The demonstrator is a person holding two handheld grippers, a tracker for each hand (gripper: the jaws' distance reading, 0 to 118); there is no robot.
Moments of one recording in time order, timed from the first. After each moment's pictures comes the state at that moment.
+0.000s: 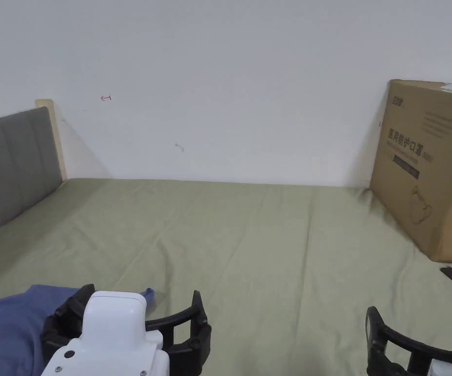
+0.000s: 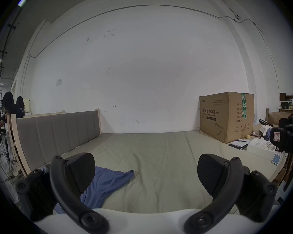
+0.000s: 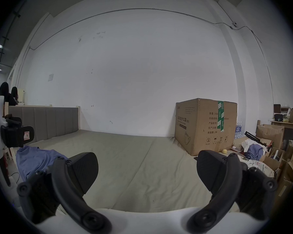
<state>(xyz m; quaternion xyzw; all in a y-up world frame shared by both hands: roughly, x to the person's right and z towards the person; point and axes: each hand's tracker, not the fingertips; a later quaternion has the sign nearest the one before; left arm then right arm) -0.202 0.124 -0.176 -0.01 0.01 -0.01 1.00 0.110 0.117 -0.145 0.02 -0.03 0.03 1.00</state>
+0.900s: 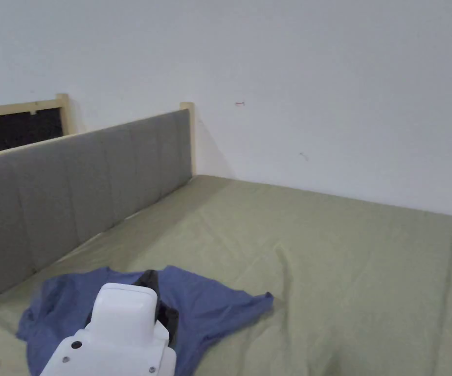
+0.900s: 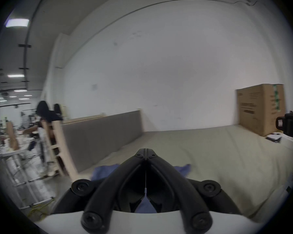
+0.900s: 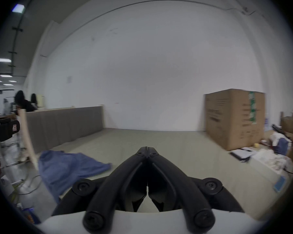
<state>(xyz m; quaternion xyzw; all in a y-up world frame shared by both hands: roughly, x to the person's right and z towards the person) -0.326 0.143 -0.109 -0.02 0.21 -0.05 0.98 0.009 0.124 -0.207 -0.02 0.11 0.00 0.99</state>
